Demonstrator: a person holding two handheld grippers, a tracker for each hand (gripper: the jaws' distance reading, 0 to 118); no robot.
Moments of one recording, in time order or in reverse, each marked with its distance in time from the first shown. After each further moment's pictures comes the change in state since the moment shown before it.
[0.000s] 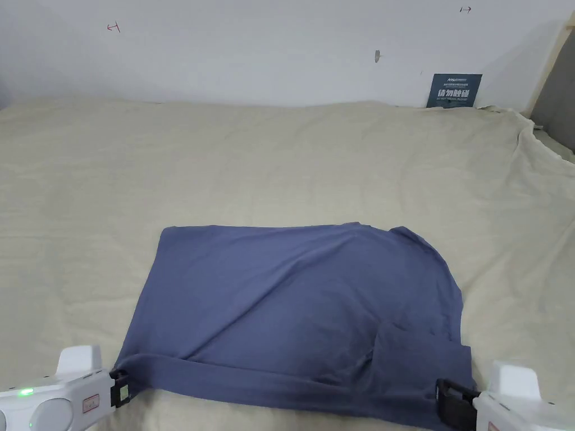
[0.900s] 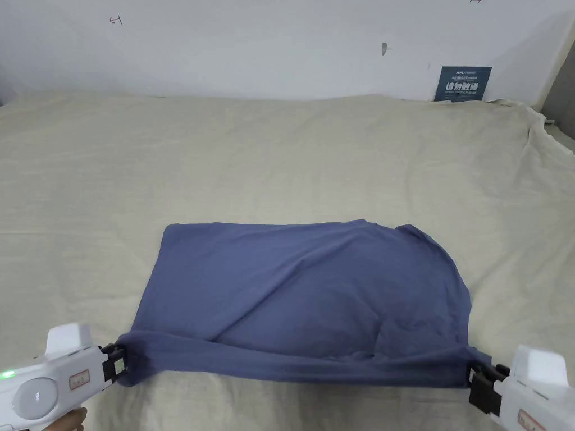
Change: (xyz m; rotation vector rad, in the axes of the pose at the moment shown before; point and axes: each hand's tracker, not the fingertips) left arm -0.011 0.035 0.005 0.070 -0.043 0.098; right arm 0.011 0.044 0.023 0.093 0.140 -0.051
